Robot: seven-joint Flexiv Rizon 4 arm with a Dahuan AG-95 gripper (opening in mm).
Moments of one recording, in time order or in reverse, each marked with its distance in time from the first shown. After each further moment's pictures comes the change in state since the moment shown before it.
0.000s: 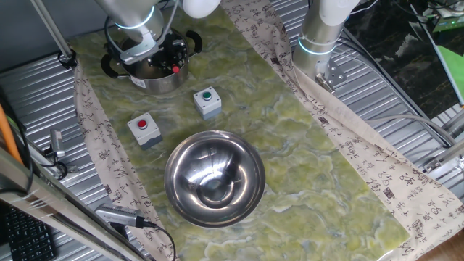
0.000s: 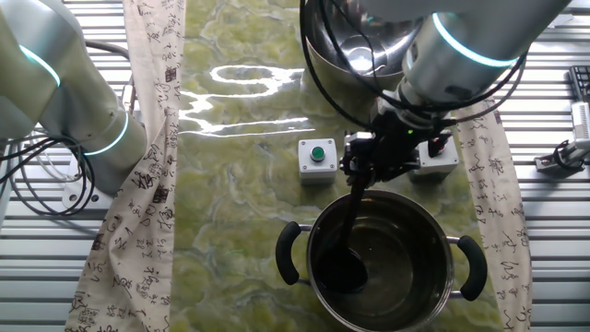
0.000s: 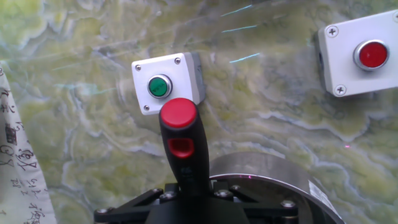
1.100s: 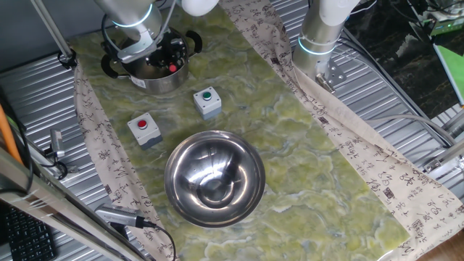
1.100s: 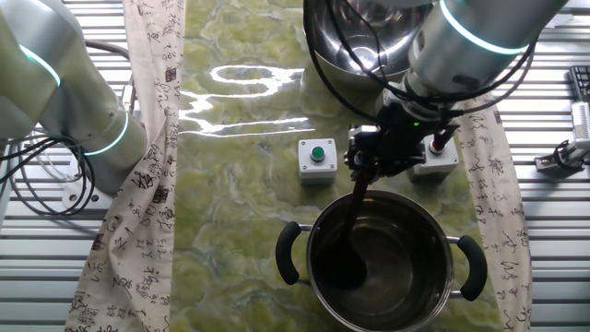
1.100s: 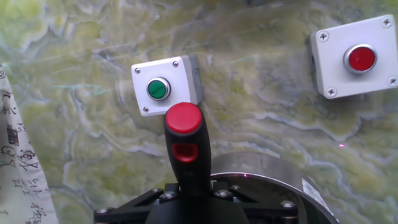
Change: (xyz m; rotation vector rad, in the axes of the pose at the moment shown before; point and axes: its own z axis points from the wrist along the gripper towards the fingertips) arm -0.002 0.000 -0.013 0.004 0.003 0.011
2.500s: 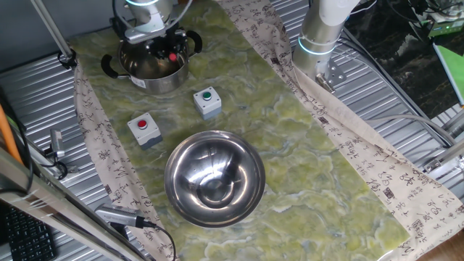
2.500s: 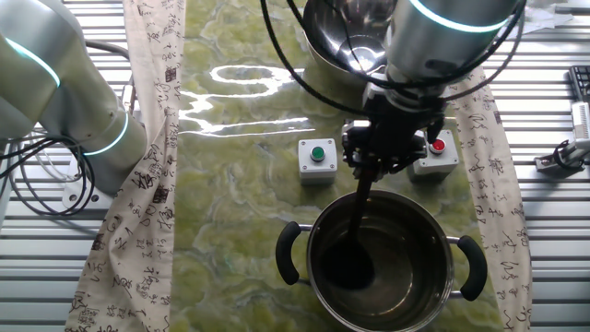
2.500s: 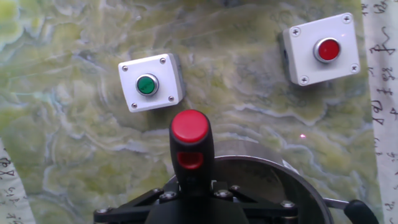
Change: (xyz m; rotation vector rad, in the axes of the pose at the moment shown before) arm 0.013 0.003 -0.025 0.135 -0.025 0.048
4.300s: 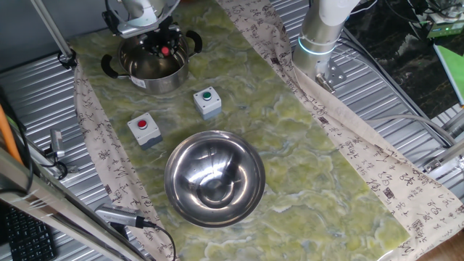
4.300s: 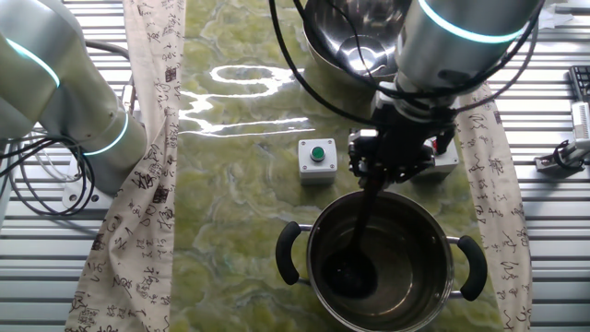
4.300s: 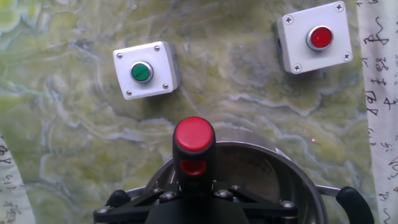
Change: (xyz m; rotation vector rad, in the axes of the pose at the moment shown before) arm 0.017 -0.010 0.000 0.002 0.004 0.005
